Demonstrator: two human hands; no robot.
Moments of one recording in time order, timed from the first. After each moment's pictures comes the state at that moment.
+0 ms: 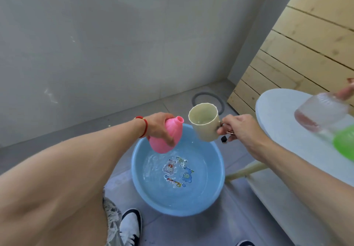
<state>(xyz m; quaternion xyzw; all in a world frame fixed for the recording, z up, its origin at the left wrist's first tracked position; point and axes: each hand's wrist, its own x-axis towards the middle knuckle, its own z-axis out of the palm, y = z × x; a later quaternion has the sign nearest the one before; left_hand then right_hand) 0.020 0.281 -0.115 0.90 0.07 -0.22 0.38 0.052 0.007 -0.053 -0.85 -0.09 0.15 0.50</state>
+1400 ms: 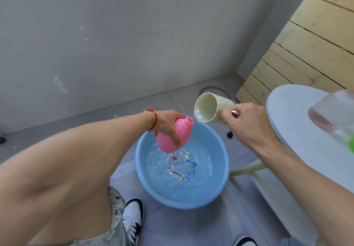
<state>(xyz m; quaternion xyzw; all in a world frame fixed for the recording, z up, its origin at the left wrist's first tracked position) 0.023 0.273 -0.122 0.90 0.03 -0.28 0.34 0.040 0.026 -0.042 -0.94 -0.25 -0.11 0.21</state>
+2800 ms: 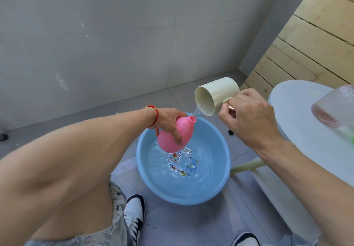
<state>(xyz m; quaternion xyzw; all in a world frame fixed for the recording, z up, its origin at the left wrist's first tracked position) 0.021 0.270 -0.122 0.88 0.03 -0.31 0.36 0.047 0.025 -0.053 -0.87 -0.37 -0.32 0.07</state>
